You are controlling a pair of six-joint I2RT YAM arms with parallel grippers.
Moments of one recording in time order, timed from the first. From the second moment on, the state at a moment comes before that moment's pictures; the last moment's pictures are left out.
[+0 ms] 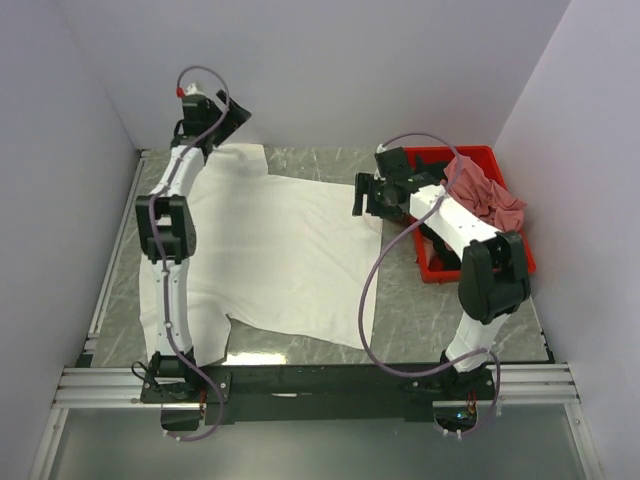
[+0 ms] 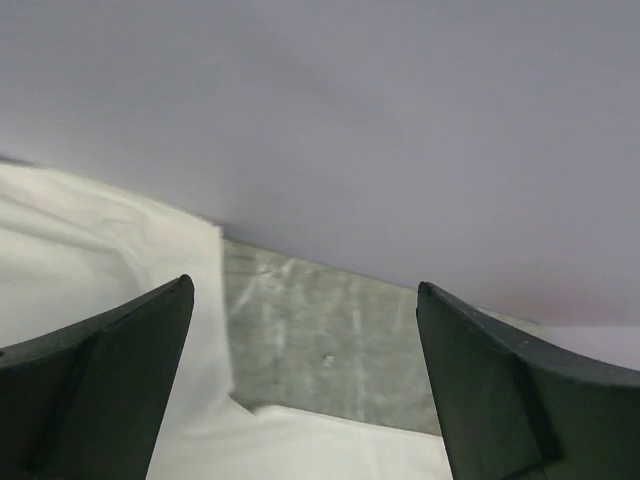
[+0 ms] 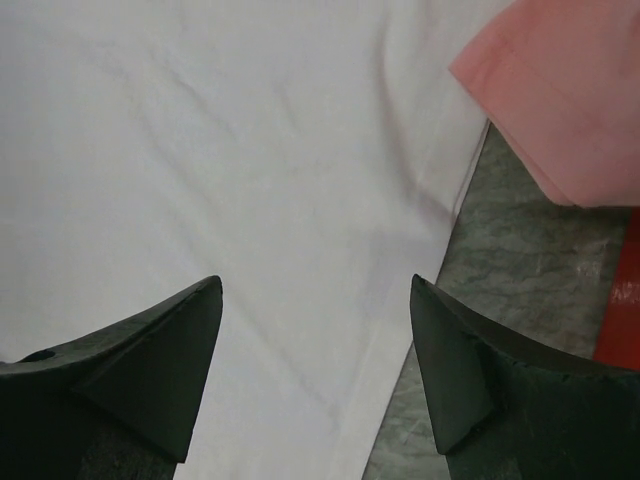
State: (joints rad) left arm -0.02 2.51 2.30 -0.12 0.21 -0.75; right arm 0.36 1.77 1.42 -0.56 -0.03 0.37
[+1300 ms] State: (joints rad) left arm 0.04 1.67 0.91 -0.11 -0.03 -0.70; right arm 0.41 2.22 1.75 -0.68 0.11 0.34
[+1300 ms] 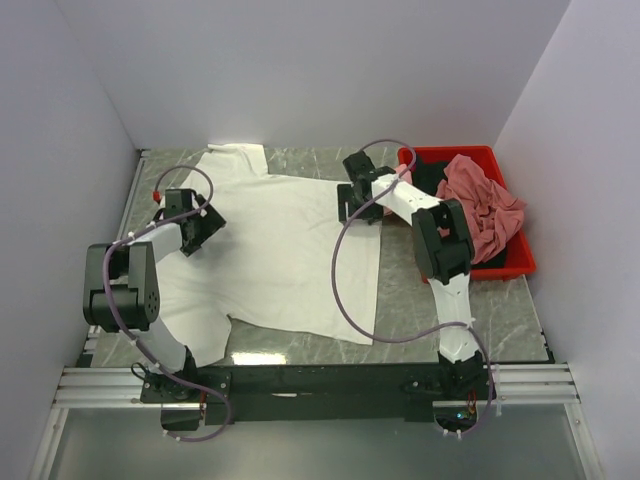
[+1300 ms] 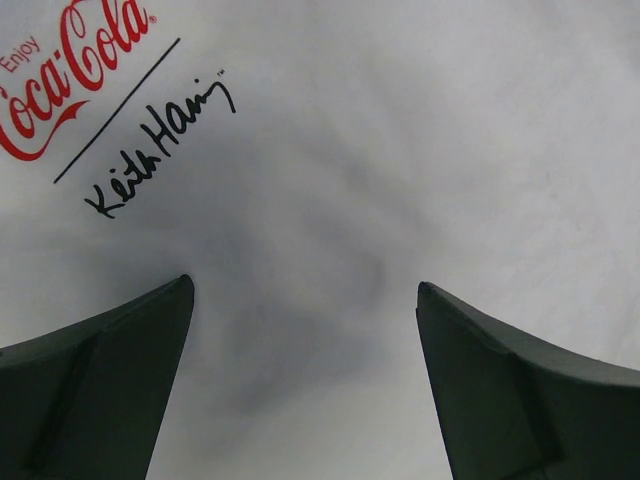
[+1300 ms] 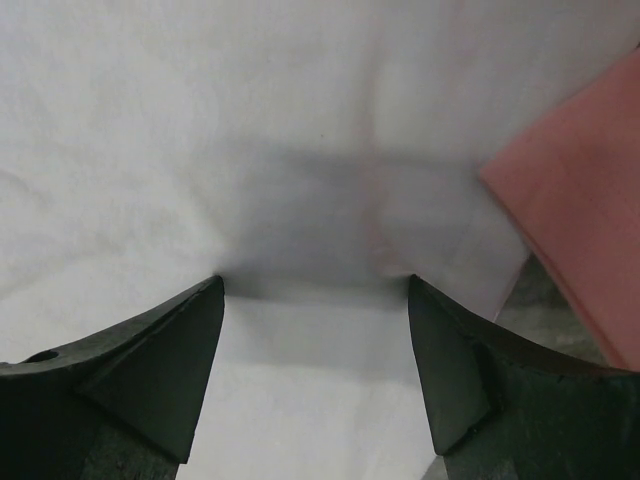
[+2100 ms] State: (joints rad) left arm 0.04 1.72 0.98 -0.12 0.04 -0.73; right arm 0.29 2.51 2.27 -0.86 0.05 0.25
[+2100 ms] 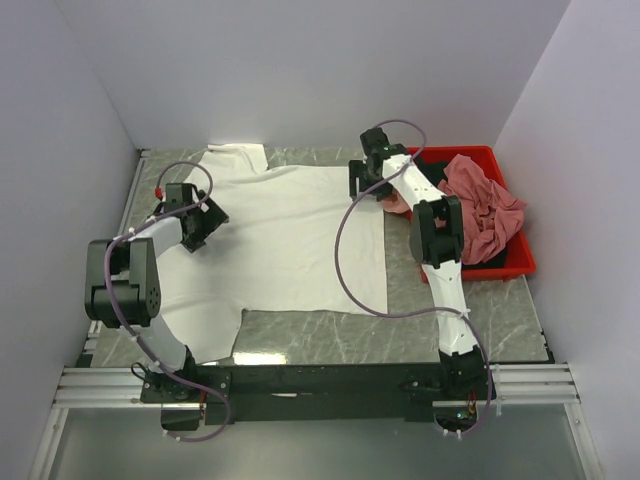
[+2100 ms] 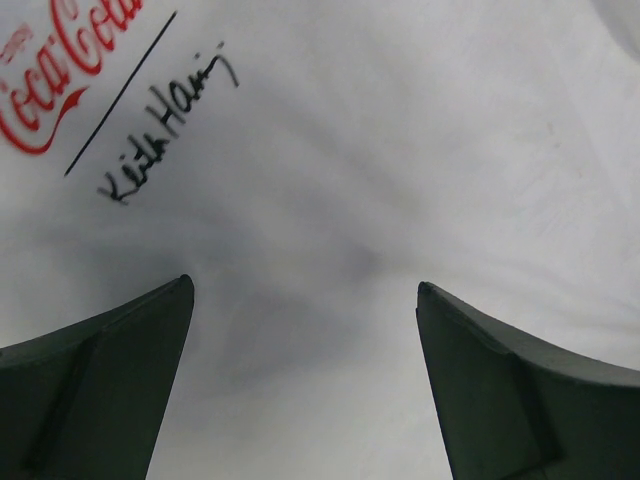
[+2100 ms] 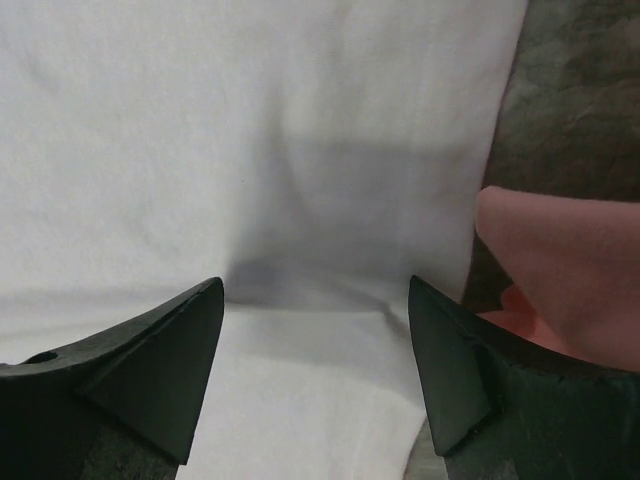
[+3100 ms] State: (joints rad) left arm -0.23 1.09 0.47 -0.37 -0.03 -1.01; right arm 0.61 1.65 1.21 -0.56 -0.01 0.38
